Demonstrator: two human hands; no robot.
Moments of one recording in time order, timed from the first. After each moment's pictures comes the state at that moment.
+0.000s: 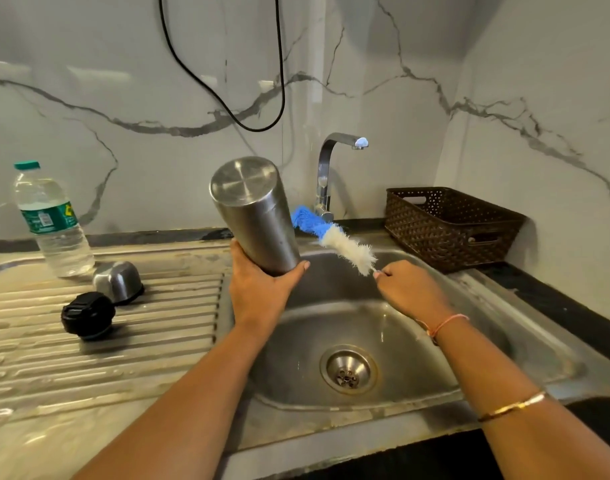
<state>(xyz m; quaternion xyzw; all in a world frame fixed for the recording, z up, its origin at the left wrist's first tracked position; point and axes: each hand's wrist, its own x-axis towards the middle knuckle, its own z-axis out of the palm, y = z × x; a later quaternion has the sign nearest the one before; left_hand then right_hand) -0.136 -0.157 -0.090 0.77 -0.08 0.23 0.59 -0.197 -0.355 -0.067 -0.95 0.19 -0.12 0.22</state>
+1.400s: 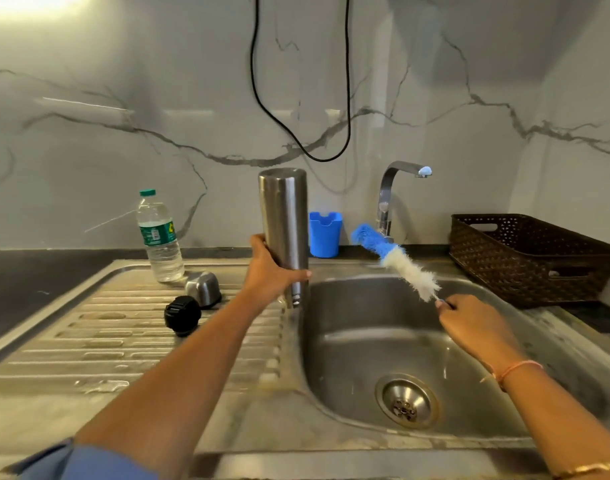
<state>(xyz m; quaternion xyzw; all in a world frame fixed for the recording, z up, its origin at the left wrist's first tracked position) -0.107 -0.080 -0.041 0.82 -0.09 0.12 0.55 -0.204 -0.352 -0.073 -0.94 0.18 -0.13 0.26</state>
